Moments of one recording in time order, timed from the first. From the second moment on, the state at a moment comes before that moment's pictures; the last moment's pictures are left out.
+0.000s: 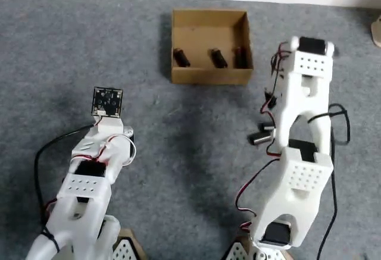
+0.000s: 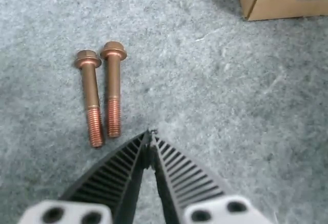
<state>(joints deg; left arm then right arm) -1.7 -46.4 78.3 19.3 3.1 6.2 29.6 -29.7 100.1 -37.8</state>
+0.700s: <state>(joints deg) -1.7 -46.4 78.3 19.3 3.1 7.8 29.2 -14.5 87.3 -54.2</state>
